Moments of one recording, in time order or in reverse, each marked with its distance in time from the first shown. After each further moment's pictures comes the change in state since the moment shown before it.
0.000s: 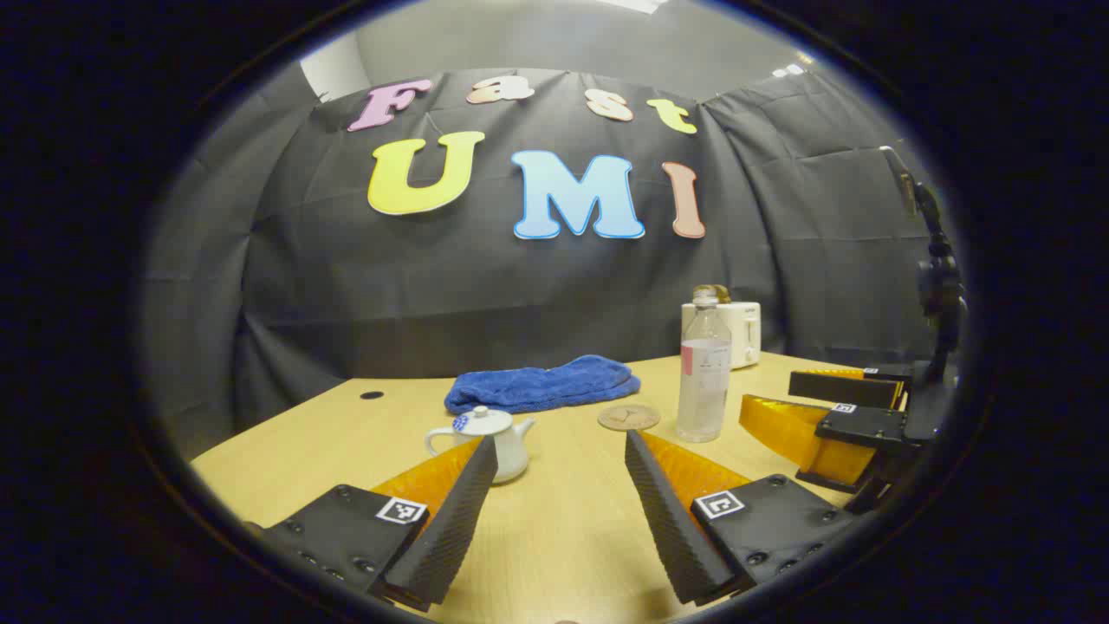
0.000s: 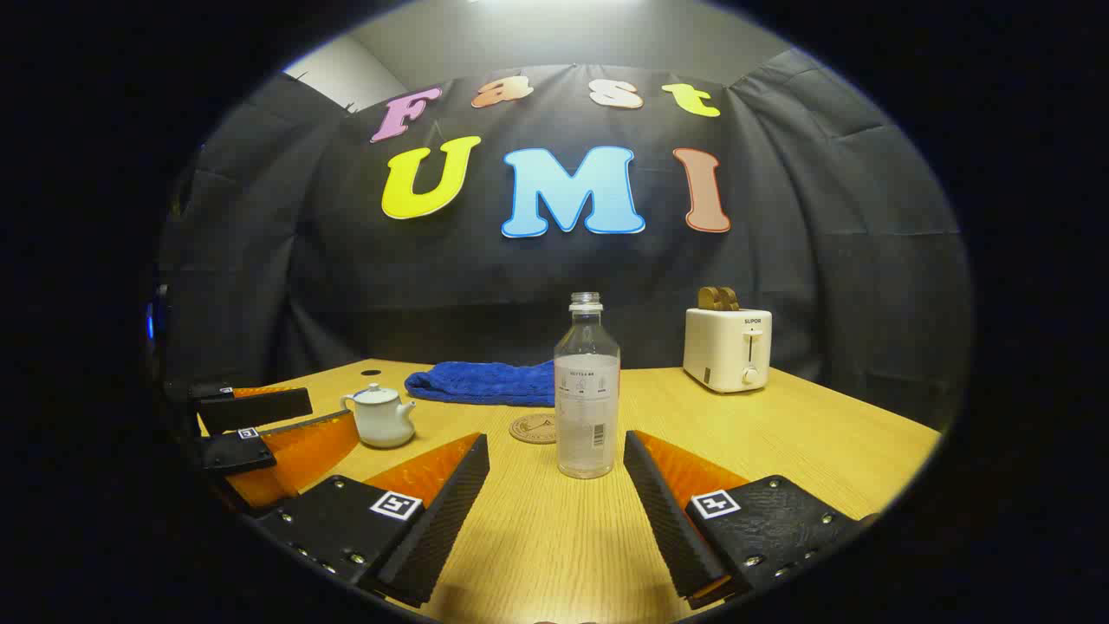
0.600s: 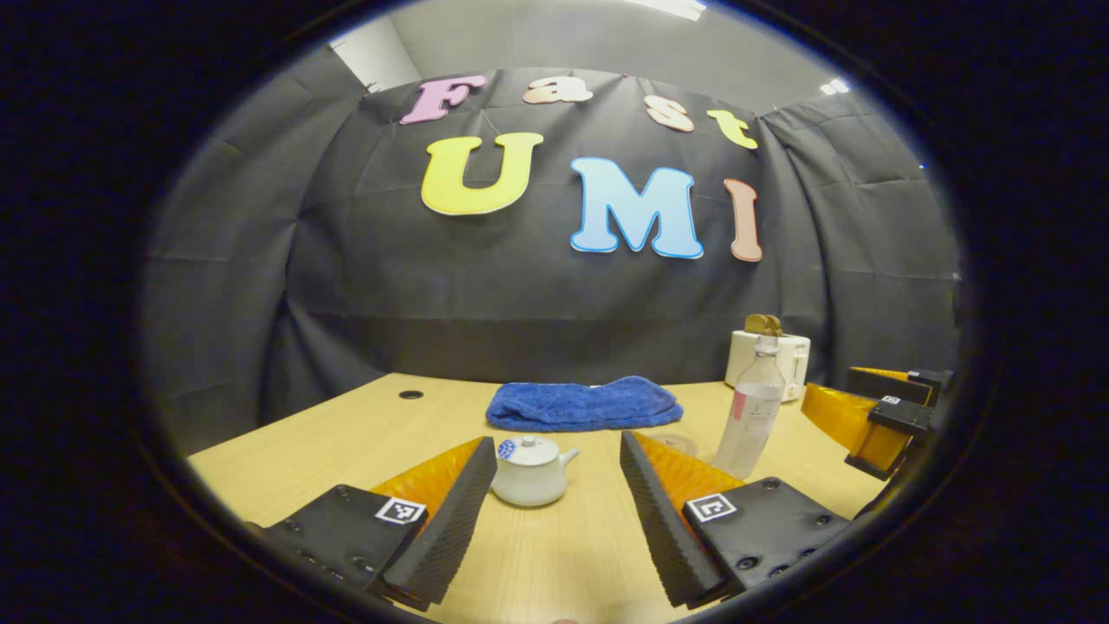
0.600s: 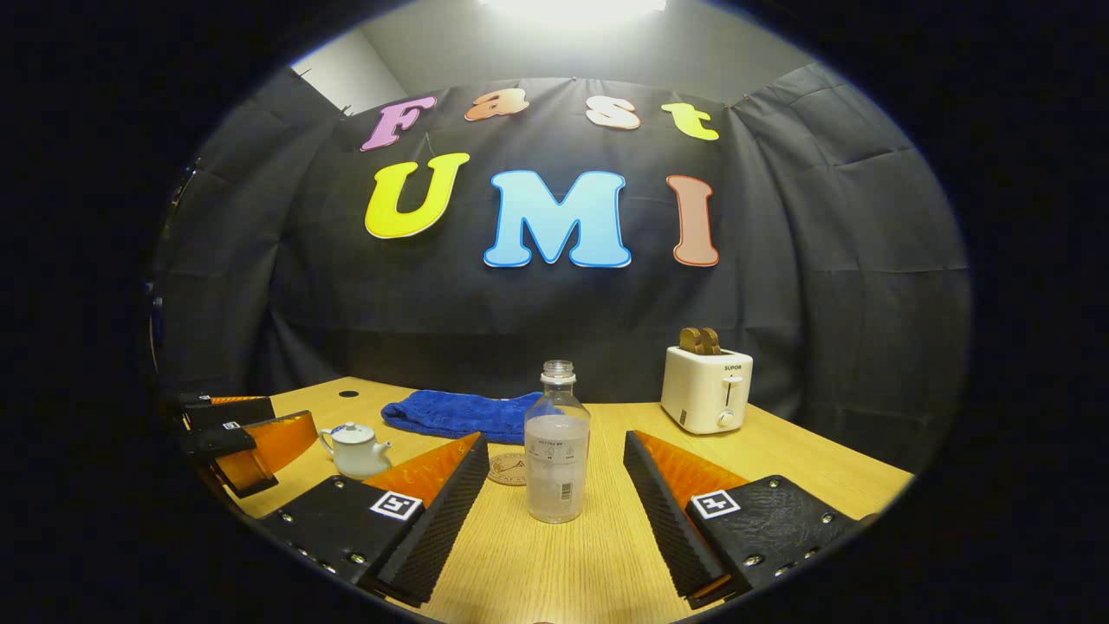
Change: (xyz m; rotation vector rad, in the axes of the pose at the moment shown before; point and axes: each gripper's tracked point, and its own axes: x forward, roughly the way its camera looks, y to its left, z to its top) left arm 0.011 0.030 0.037 -0.100 0.012 0.104; right arm -0.013 -0.008 0.052 -0.052 -0.062 -0.039
